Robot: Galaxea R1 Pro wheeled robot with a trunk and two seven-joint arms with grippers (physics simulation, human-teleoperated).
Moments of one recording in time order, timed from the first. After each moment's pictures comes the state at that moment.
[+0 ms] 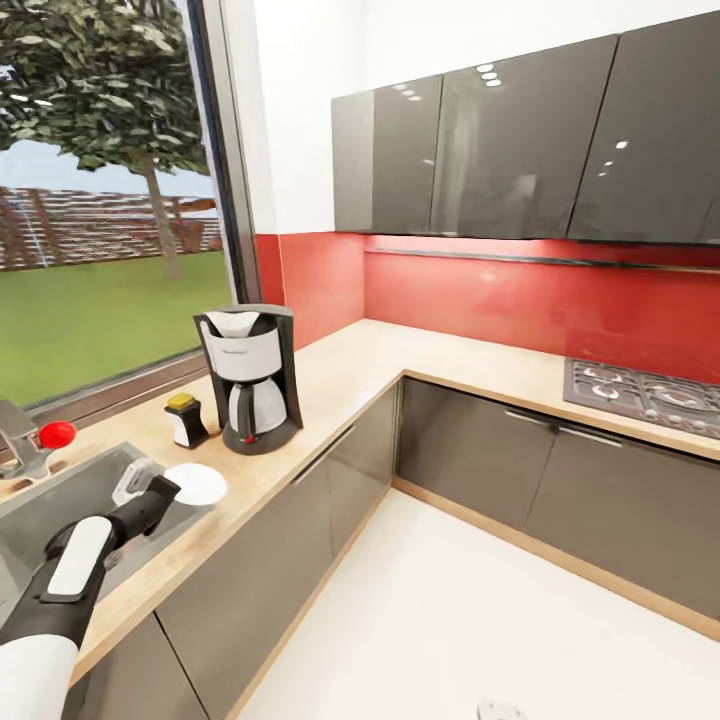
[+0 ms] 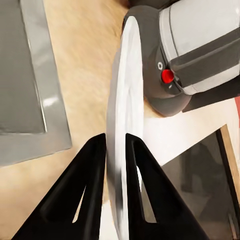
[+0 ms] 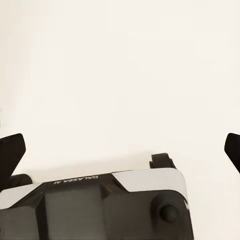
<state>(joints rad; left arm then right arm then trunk) -0.59 0.20 0.33 -0.96 0.98 0.54 0.13 -0.48 0.06 0.42 -0.02 -0.61 0.09 -0.07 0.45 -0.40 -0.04</state>
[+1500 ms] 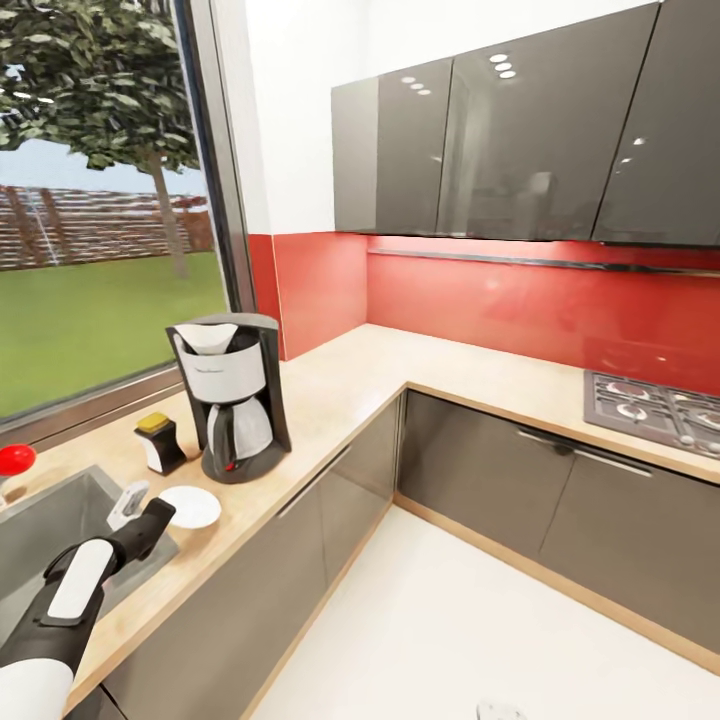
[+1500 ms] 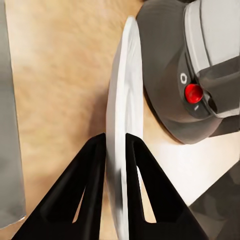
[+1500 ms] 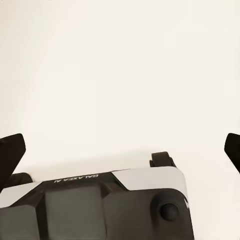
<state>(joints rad) -0.53 0.20 0.33 -0.92 0.96 0.48 0.13 -0.48 0.06 0.42 -0.02 -0.61 0.09 -0.07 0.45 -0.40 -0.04</state>
